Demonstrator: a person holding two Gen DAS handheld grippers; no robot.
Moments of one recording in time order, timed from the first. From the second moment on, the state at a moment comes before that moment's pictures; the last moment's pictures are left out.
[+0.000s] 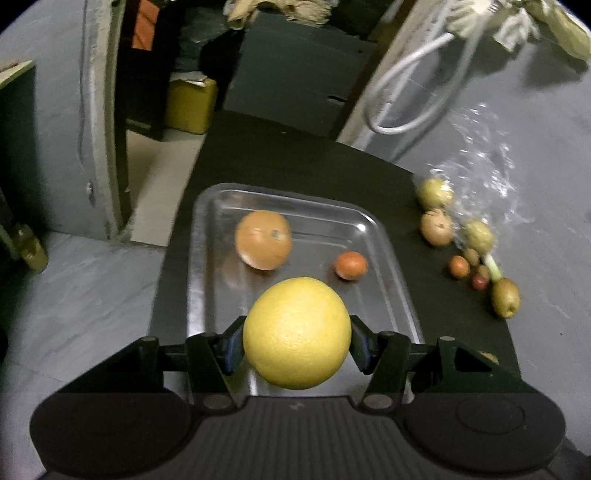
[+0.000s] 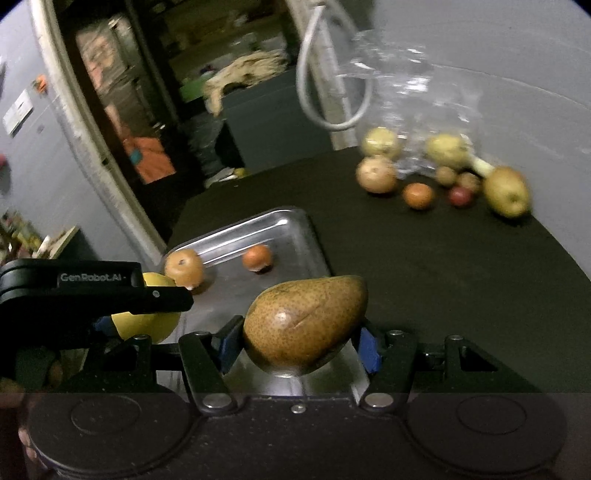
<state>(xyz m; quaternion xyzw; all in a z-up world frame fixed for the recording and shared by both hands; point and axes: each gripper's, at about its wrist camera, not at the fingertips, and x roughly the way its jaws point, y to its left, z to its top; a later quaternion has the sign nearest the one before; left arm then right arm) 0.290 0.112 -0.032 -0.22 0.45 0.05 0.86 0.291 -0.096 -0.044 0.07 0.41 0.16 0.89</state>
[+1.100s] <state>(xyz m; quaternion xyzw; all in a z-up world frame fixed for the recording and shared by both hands) 0.304 0.128 -0.053 -0.23 0.47 0.06 0.85 0.323 -0.059 -0.067 0.02 0.45 0.19 0.87</state>
